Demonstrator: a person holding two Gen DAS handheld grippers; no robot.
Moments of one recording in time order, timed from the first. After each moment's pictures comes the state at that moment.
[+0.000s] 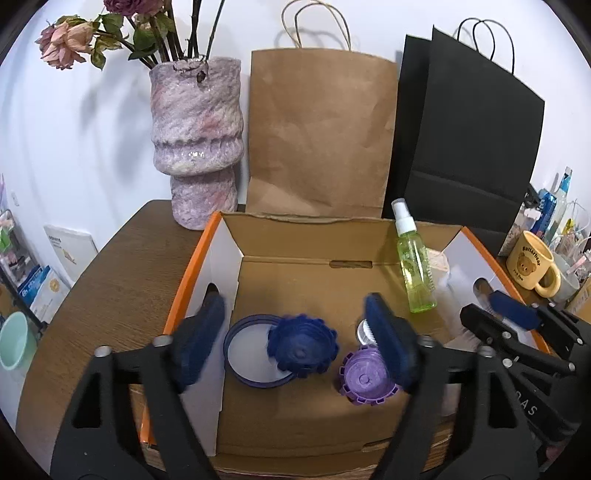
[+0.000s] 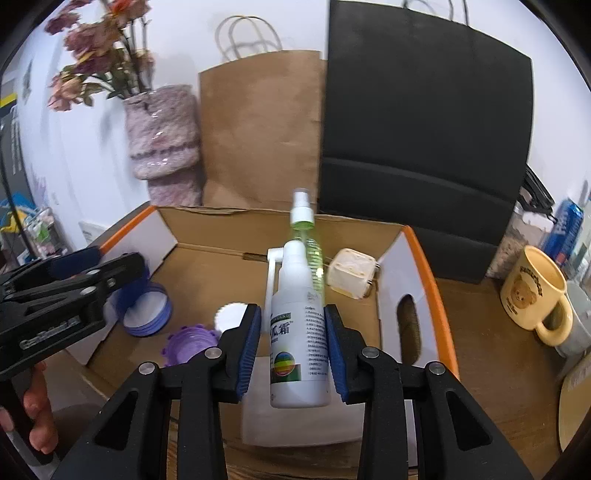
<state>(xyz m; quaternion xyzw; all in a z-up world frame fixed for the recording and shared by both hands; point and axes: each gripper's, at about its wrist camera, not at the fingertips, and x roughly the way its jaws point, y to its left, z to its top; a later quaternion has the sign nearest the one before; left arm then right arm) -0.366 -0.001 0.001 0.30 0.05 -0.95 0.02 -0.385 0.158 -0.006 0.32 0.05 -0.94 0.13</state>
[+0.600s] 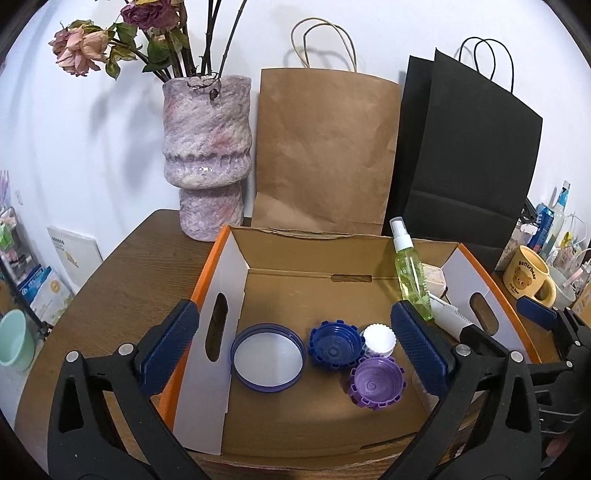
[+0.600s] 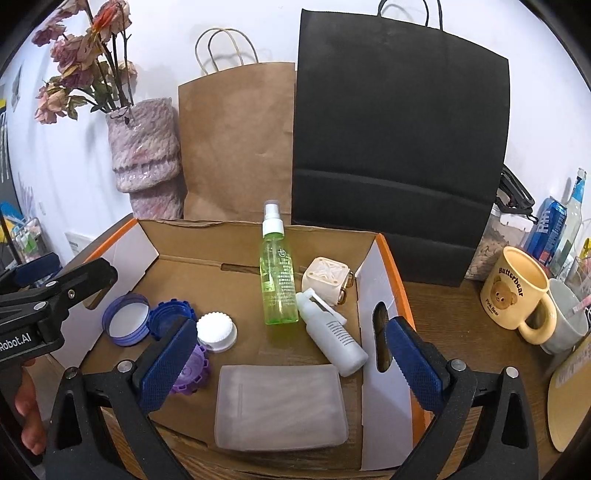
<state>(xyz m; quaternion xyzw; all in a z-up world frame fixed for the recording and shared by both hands) -0.356 -0.005 0.011 0.28 0.06 -0.96 0.02 -0.382 0.166 0.004 0.30 0.05 -0.94 0.11</state>
